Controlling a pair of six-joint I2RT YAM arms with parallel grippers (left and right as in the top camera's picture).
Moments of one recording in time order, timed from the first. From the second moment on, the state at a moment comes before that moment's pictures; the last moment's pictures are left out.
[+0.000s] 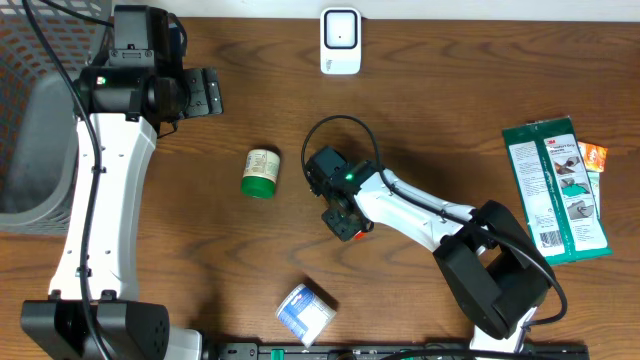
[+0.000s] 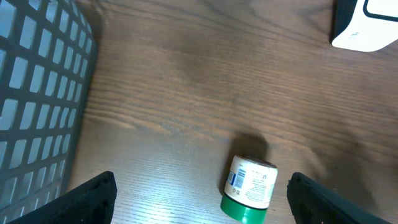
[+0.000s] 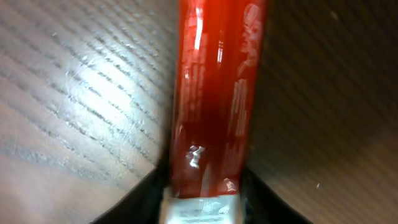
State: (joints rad) left arm -0.02 1.63 1.69 -1.08 -0.01 -0.16; right arm 0.74 1.94 1.21 -0.78 0.04 0.04
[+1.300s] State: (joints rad) left arm -0.02 1.63 1.69 -1.08 -0.01 -0.16; right arm 0.65 1.82 1.22 -0.81 -0.10 0.03
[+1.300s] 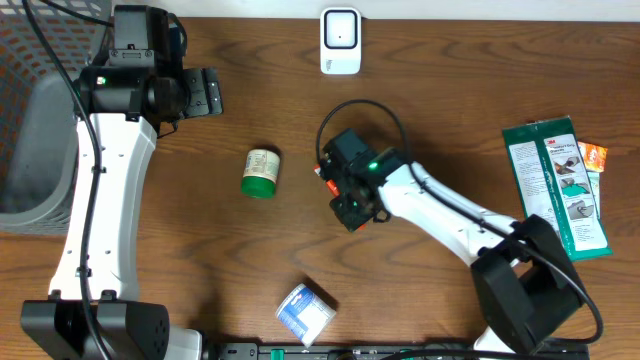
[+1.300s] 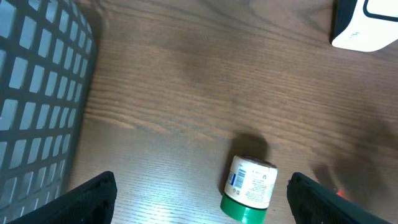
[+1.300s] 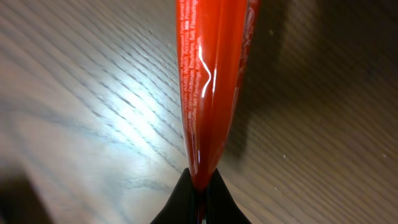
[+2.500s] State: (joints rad) left arm -0.04 1.63 1.69 -1.05 0.74 -0.17; right arm 0.33 1.79 1.22 -0.18 -1.08 0.21
